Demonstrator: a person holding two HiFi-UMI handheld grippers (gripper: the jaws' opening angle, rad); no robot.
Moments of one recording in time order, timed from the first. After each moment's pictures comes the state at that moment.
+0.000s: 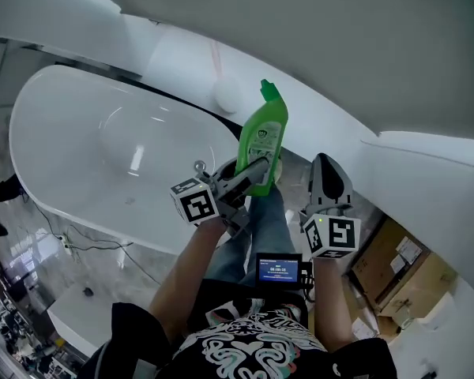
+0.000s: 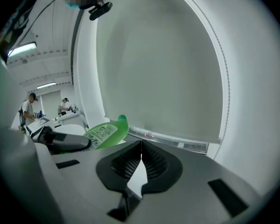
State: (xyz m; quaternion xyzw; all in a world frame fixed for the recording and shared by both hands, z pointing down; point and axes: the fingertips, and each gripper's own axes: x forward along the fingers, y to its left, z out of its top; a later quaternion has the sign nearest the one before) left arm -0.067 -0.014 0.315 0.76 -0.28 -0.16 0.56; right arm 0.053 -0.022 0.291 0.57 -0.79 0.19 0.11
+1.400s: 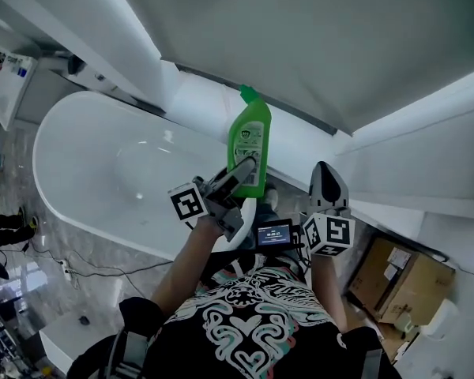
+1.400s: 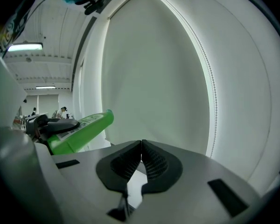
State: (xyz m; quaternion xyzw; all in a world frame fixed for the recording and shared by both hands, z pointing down) left arm -0.075 0.002 0.188 0.75 -0.24 -0.27 0.56; right arm 0.088 0.012 0.194 0.62 -0.77 0.13 0.07
